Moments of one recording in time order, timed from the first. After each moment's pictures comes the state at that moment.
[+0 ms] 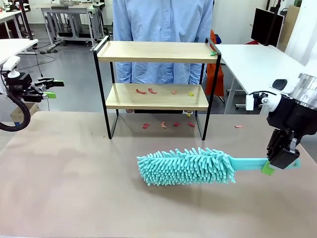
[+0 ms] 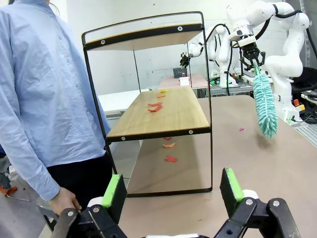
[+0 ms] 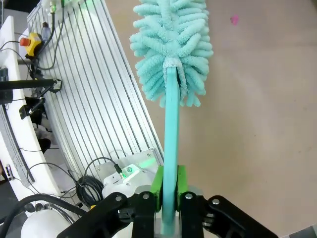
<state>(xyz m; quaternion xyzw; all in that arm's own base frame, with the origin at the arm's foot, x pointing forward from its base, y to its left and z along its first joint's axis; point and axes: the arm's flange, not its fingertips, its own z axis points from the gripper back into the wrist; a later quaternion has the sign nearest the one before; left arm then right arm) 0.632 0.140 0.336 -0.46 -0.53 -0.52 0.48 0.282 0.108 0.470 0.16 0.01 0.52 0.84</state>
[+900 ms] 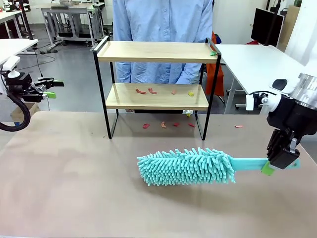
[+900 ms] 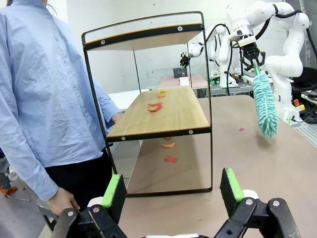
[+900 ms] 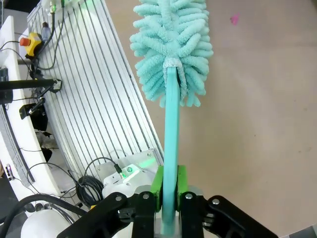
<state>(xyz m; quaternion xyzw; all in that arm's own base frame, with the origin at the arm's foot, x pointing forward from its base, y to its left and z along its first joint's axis) 0.632 0.140 0.336 -0.46 -0.53 -0.52 0.48 0.282 0.108 0.470 0.16 0.01 0.52 0.84</state>
